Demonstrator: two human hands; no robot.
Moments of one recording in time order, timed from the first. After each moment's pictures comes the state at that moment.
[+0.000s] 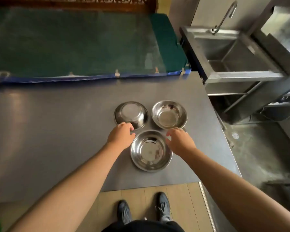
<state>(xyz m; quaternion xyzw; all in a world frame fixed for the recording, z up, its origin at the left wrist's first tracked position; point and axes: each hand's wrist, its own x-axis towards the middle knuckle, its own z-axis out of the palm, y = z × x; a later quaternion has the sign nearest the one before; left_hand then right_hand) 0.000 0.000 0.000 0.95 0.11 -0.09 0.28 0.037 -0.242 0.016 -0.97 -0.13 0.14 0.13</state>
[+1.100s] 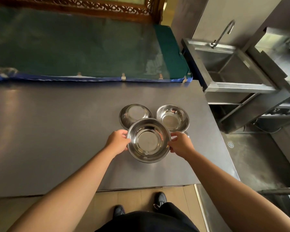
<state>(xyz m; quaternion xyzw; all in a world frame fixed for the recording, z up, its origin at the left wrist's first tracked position) -0.040 0.034 -0.008 0.76 0.28 -0.11 0.58 0.018 -0.224 0.023 -0.91 0.07 0.20 0.37</state>
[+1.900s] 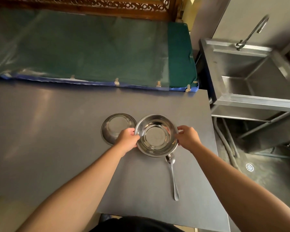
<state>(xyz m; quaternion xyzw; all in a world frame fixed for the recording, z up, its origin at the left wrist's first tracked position) 0.109 -0.093 -0.019 0.71 0.37 -0.07 0.60 0.223 -0.321 0.000 -0.90 0.00 0.23 0.37</state>
